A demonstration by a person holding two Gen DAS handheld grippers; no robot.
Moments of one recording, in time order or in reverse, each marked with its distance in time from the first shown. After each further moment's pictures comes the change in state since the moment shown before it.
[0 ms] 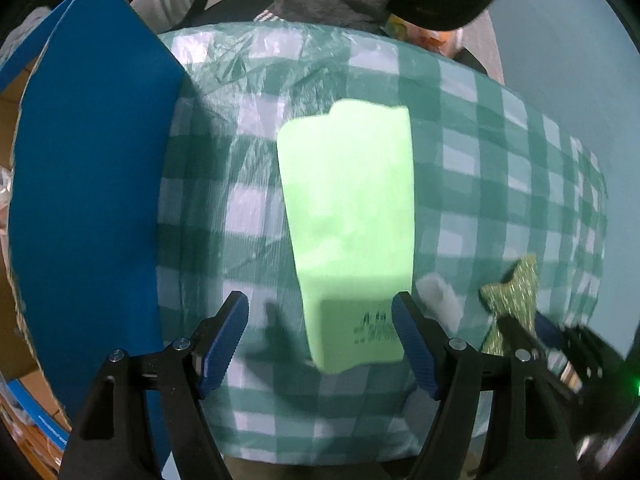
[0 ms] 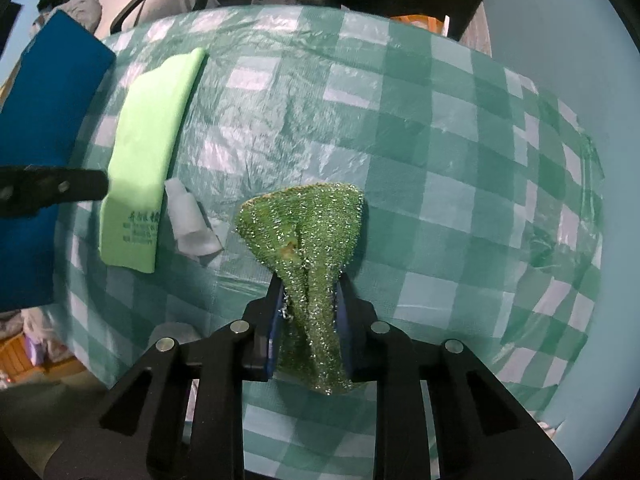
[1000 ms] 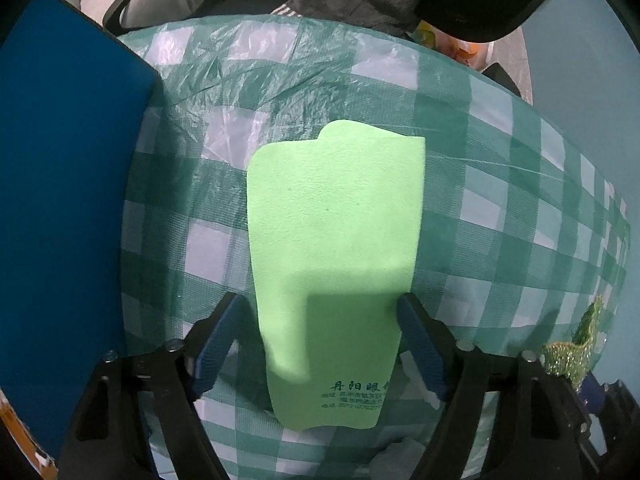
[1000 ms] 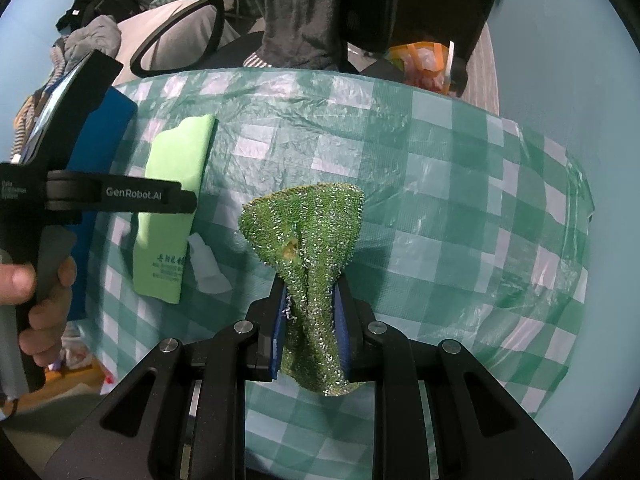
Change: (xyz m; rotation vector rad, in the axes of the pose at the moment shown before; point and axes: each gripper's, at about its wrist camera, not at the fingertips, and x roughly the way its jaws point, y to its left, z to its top) left arm 0.028 -0.020 0.025 -0.086 -0.004 0.046; right arm -0.040 -0.020 0.019 -0.001 -0.072 0.073
